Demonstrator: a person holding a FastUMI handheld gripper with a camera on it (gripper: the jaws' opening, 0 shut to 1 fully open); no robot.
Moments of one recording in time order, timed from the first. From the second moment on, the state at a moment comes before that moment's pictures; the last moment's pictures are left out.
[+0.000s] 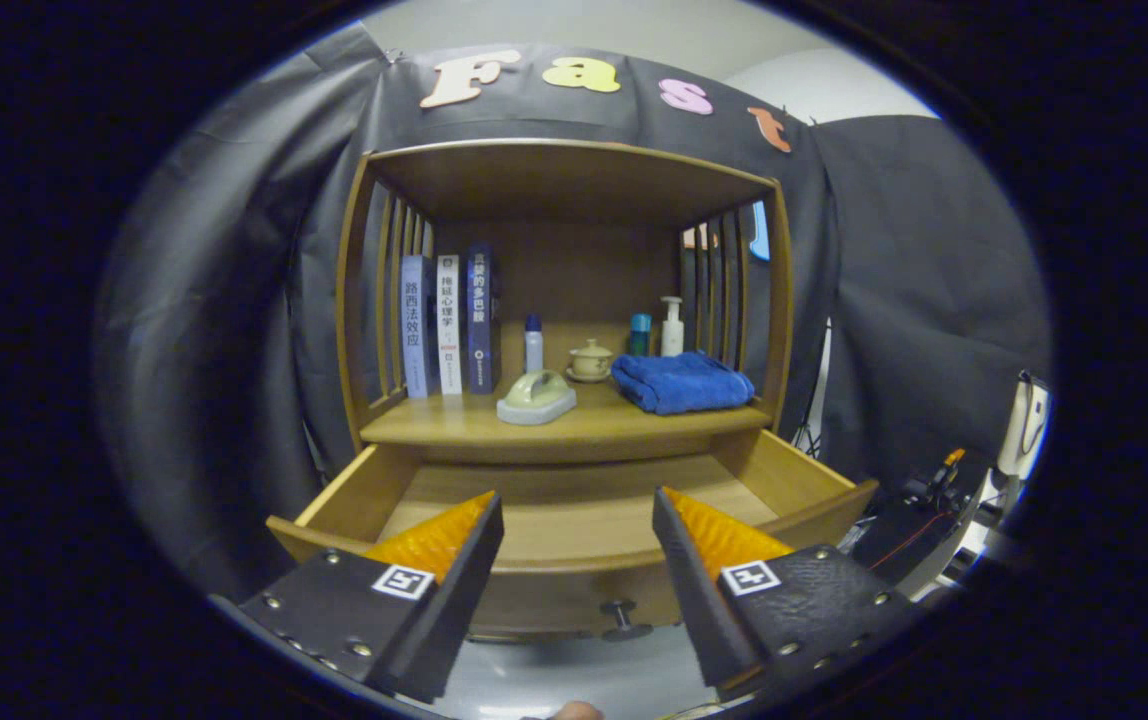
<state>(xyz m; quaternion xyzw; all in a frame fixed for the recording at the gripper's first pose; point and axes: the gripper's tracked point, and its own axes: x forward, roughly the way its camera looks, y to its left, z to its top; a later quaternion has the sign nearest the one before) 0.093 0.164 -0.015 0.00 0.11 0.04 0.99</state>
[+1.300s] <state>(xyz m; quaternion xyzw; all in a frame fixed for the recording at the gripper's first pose) 0.160 0.179 -0.063 0.01 0.15 0.10 0.98</state>
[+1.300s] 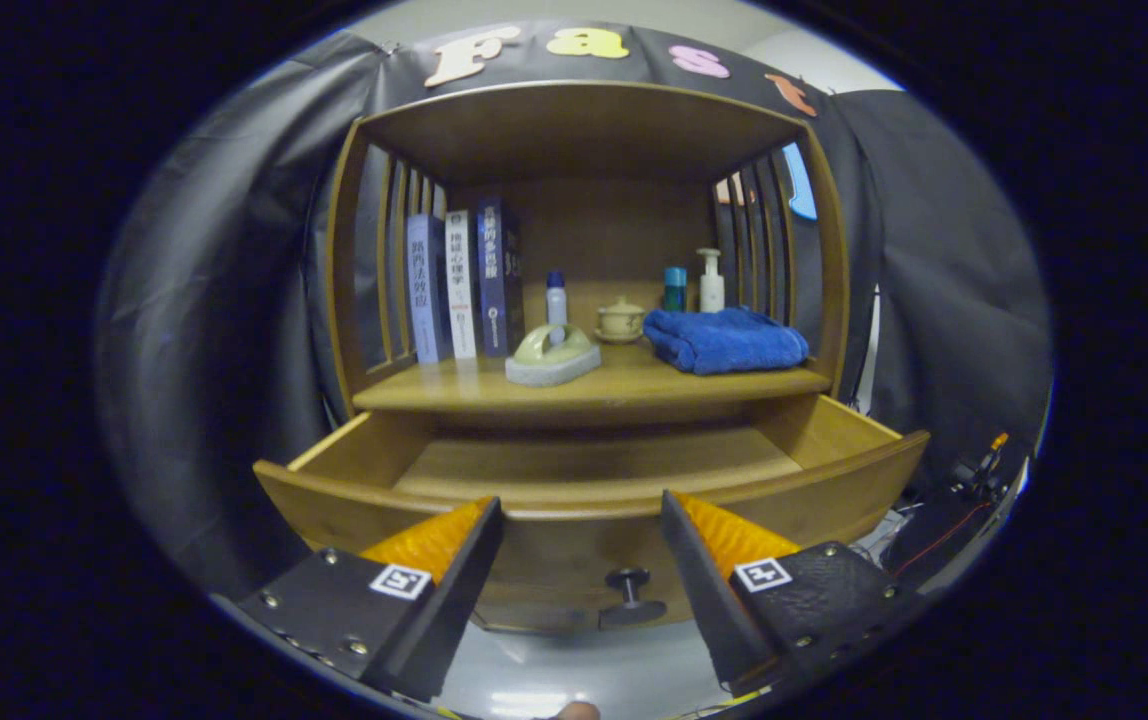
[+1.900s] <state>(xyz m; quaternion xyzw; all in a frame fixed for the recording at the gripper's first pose) 0.258 0.201 -0.067 0.00 0.16 0.11 0.98</state>
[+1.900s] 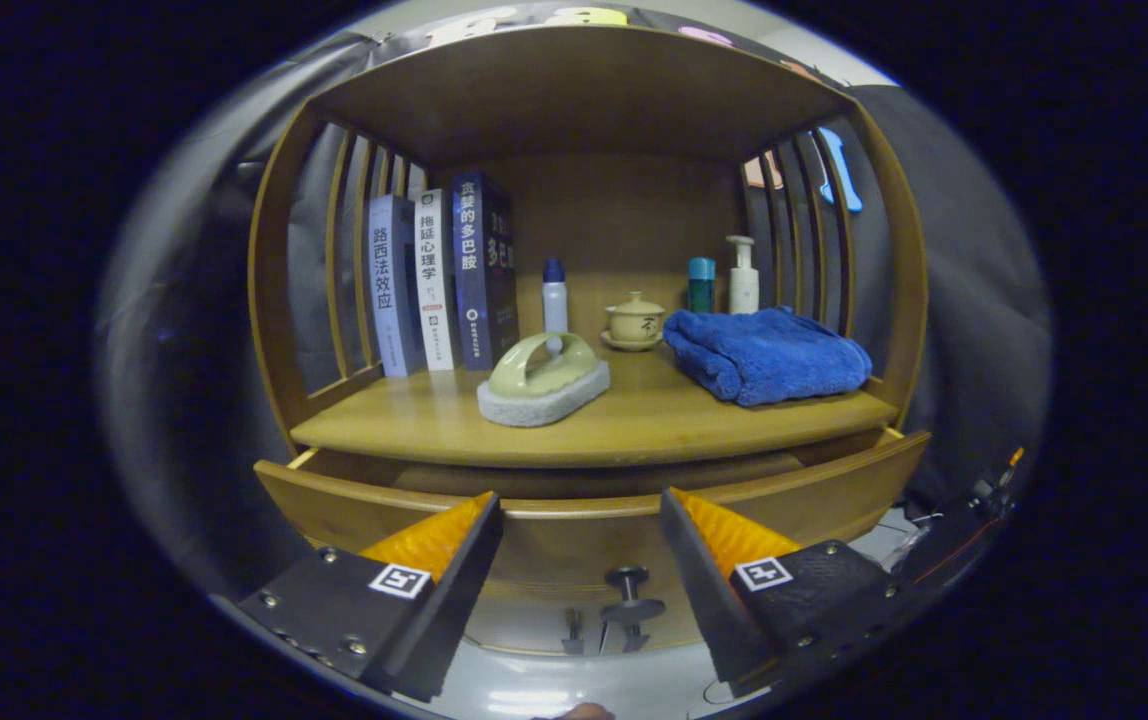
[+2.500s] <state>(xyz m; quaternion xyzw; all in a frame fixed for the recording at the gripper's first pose) 0.276 0.212 -0.073 -0.01 0.18 0.13 0.97</state>
